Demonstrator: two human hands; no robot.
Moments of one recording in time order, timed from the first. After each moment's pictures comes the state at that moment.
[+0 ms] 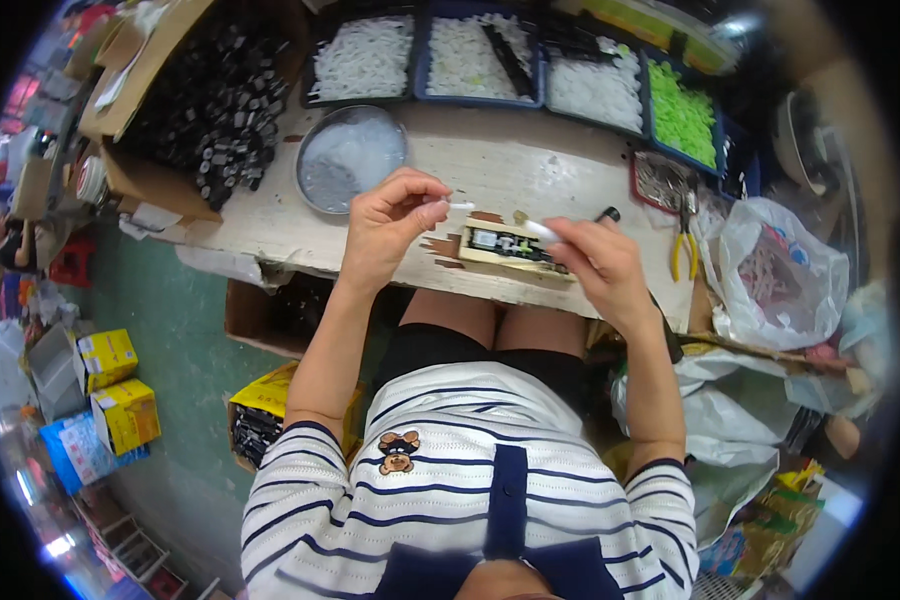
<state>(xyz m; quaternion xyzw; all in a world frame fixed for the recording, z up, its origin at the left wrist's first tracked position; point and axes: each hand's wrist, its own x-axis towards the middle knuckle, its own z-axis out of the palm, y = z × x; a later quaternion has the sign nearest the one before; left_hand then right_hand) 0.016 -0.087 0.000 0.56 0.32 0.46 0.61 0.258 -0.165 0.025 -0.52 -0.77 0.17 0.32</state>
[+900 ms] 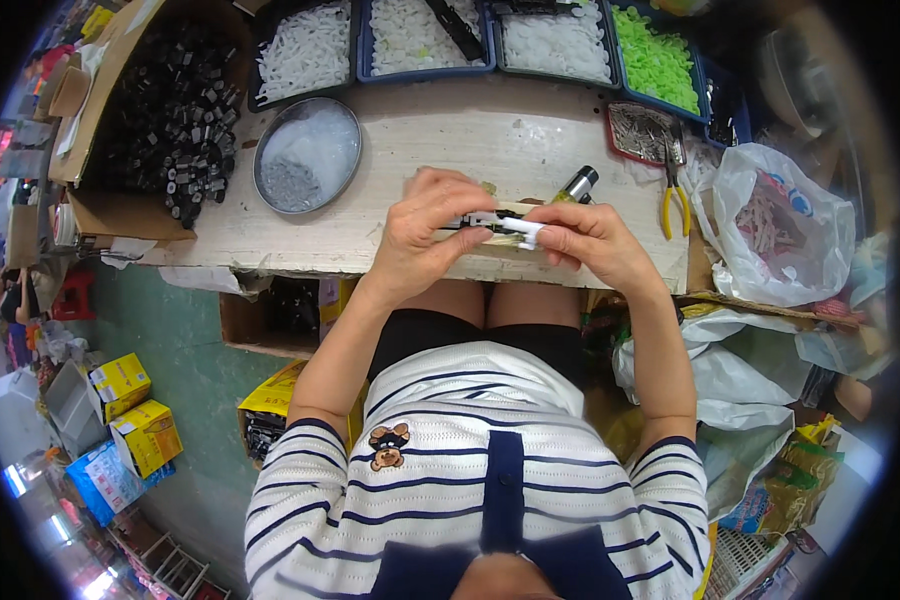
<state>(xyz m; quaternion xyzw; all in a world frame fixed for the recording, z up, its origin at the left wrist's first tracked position) 0.069 -0.103 -0.012 0.79 0.20 0.41 0.42 0.281 -0.176 0.015 -0.55 -0.47 0.61 0.32</state>
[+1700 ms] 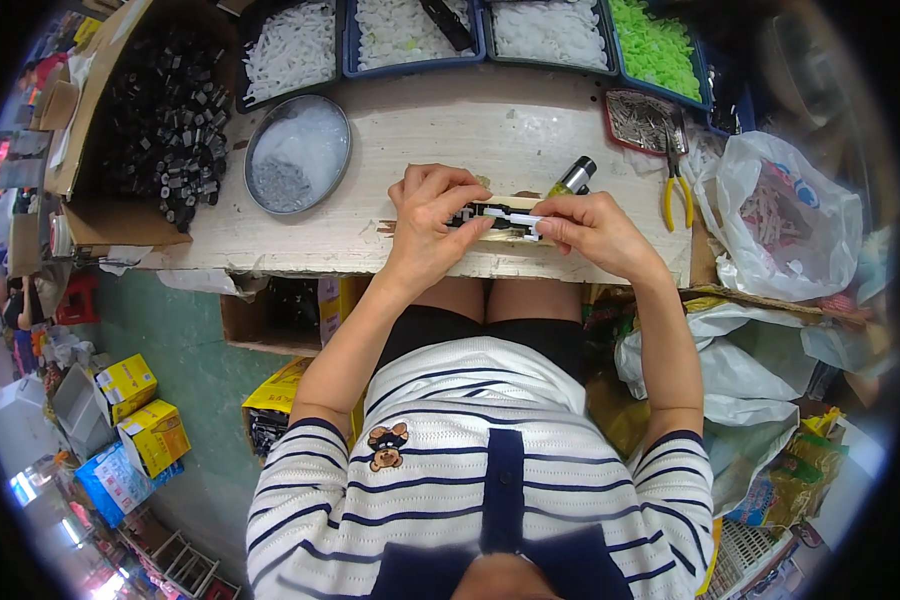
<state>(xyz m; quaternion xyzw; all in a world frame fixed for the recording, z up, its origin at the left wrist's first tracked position) 0.082 -0.111 -0.037 0.83 0.35 0.32 0.29 0.295 -0.171 -0.006 -0.60 -0.54 0.54 0.24</state>
